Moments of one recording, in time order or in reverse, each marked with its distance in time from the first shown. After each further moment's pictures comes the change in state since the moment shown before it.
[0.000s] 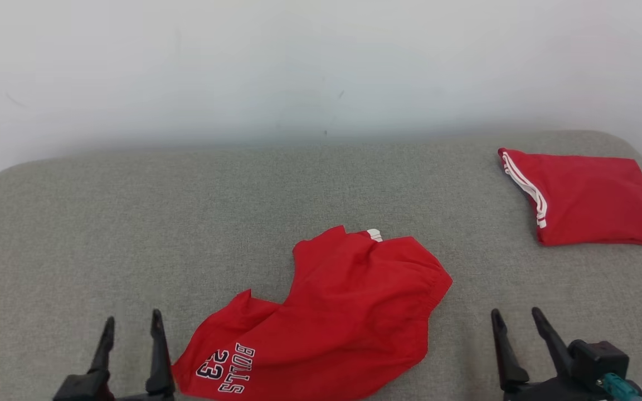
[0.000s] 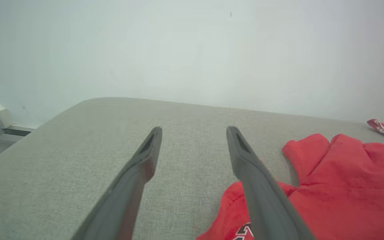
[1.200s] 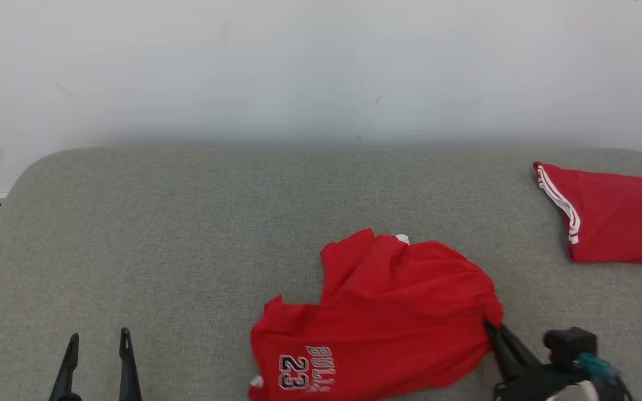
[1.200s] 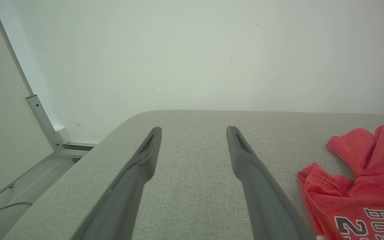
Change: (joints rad) left arm 0.108 0.031 0.104 -0.127 0.138 -0.029 0.000; right arm -0.173 -0.135 0.260 0.329 0.200 0.000 -0.027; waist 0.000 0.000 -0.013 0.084
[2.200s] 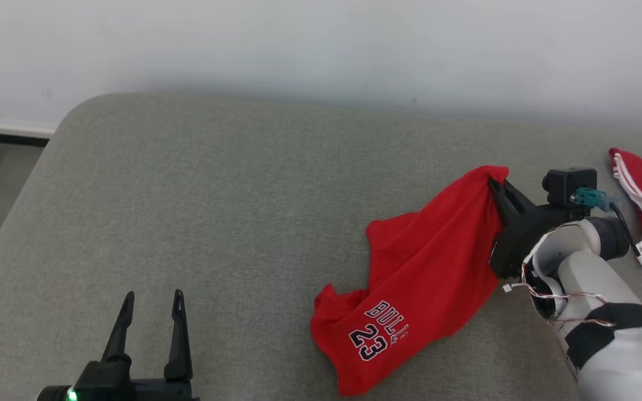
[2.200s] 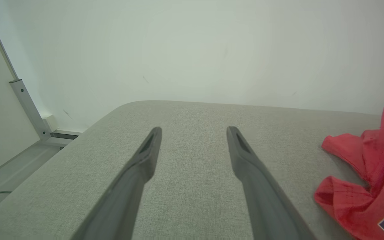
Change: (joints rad) left arm -0.119 -0.089 -0.048 0.054 0.035 -0.071 0.000; right arm -0.520 -0.067 0.041 0.264 0.010 0.000 0.114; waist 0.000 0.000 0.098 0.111
